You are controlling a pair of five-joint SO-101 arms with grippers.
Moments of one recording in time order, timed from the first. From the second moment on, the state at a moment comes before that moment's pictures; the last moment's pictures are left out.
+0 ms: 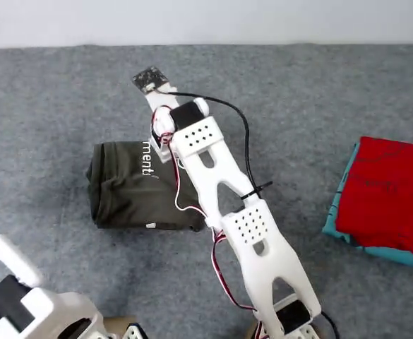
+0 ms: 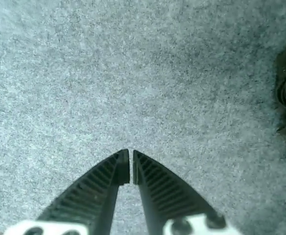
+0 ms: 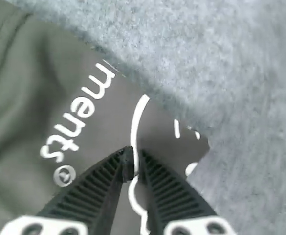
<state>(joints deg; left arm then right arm) -52.4 -1.9 -3.6 98.9 -22.8 -33.0 66.5 -79.1 91.3 5.8</state>
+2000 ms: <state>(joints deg) -52.4 -1.9 1.5 96.6 -22.8 -49.9 61.1 -77.1 99.4 6.4</state>
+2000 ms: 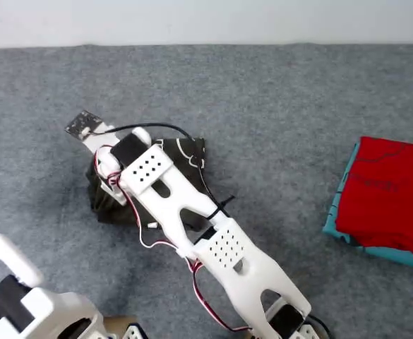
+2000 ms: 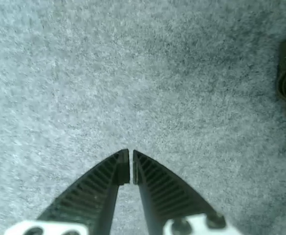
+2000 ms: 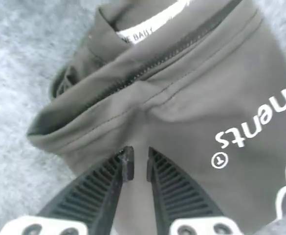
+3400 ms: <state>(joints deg) -52.4 -1.9 2.1 94.1 -22.9 -49.2 51.6 -74.5 100.6 -0.1</state>
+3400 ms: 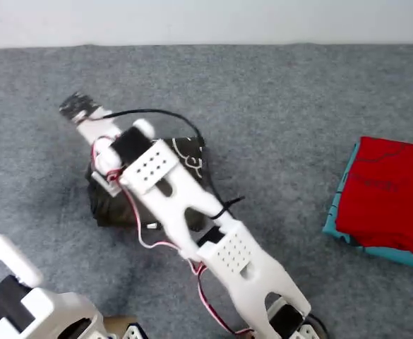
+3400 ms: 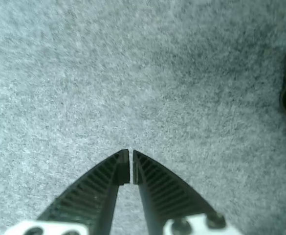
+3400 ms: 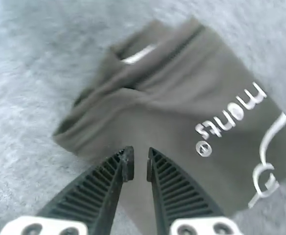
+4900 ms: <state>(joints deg) -52.4 -1.9 2.1 94.1 -22.9 -34.9 54.9 -47.7 100.6 -6.5</state>
